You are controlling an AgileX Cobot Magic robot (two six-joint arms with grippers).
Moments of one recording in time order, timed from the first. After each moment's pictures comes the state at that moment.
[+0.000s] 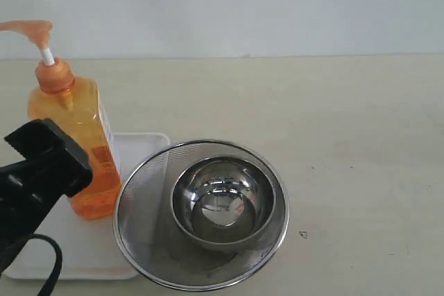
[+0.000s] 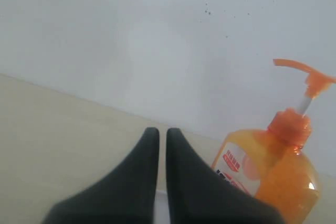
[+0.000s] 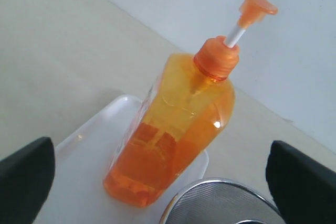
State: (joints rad) left arm -0.35 0.00 0.00 -1.66 -0.38 1.37; right arm 1.65 1.99 -1.52 1.75 -1.22 -1.66
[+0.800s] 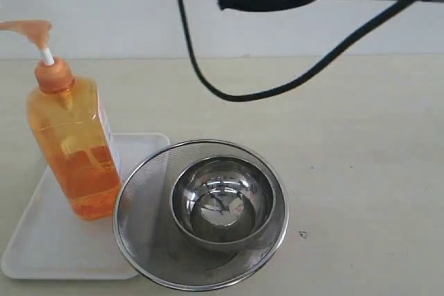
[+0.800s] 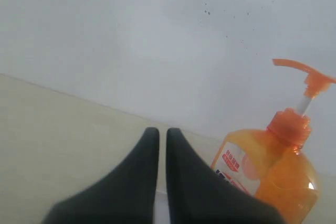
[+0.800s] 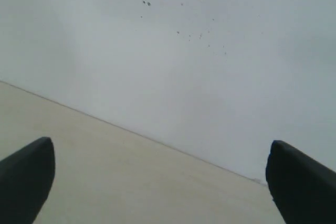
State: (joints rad) left arm -0.35 0.00 0.00 -1.66 -0.38 1.37; right arm 0.94 1.66 -1.41 1.66 -0.52 -1.65
